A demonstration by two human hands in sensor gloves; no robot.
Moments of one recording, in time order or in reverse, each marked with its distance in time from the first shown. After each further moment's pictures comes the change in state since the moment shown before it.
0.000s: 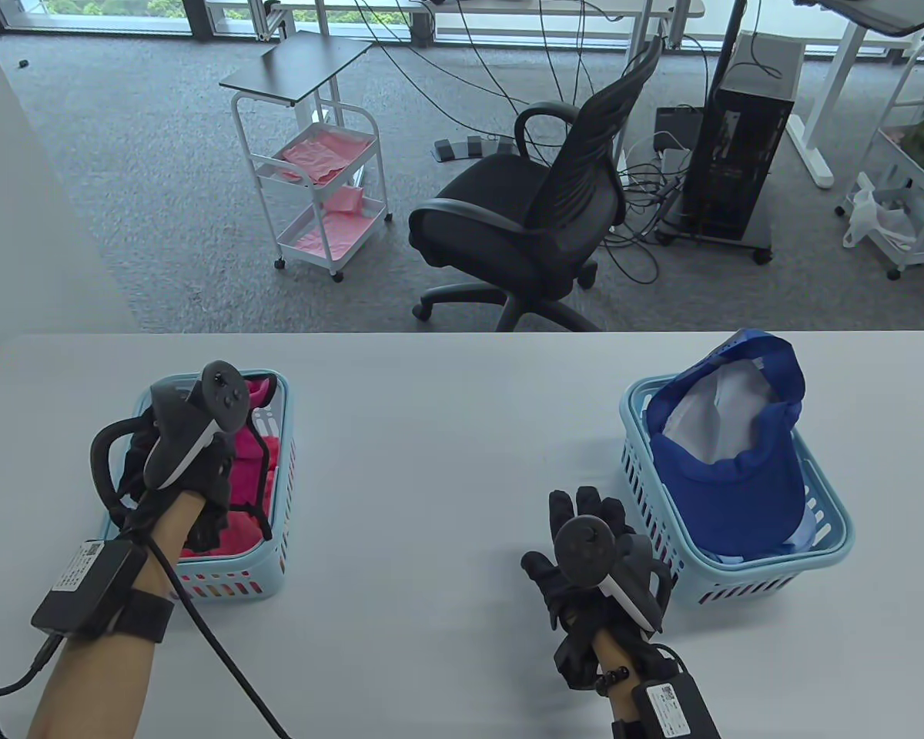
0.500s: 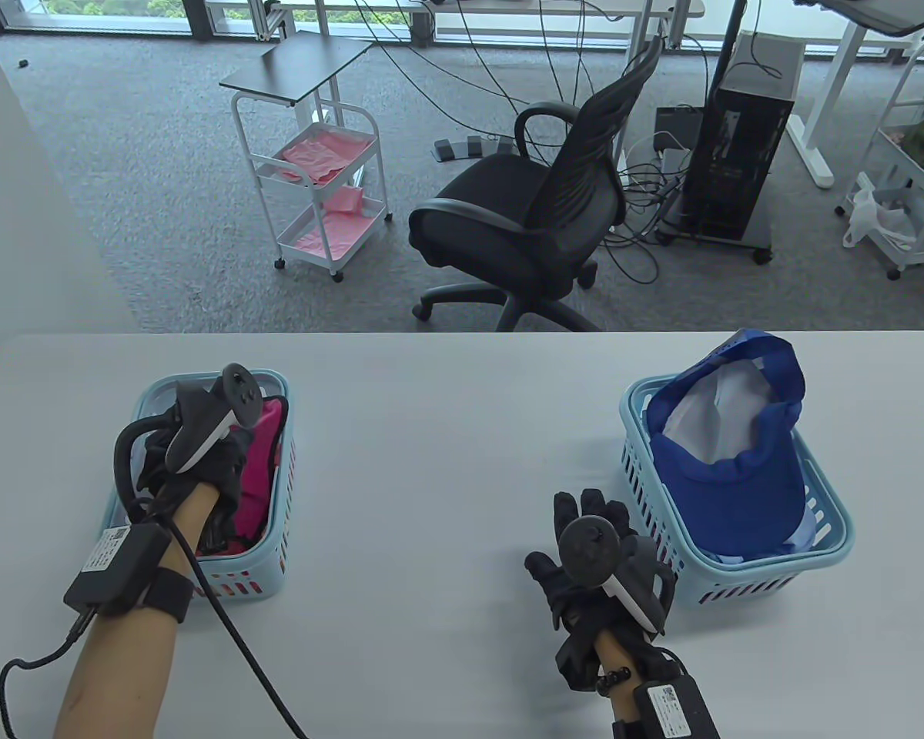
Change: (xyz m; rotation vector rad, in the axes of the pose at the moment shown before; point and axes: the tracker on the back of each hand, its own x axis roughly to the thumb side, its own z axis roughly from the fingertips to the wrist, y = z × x) left_hand 0.011 -0.034 -0.016 -0.167 -0.015 -0.004; right_hand -0.005 0.001 0.000 0.011 0.023 -0.014
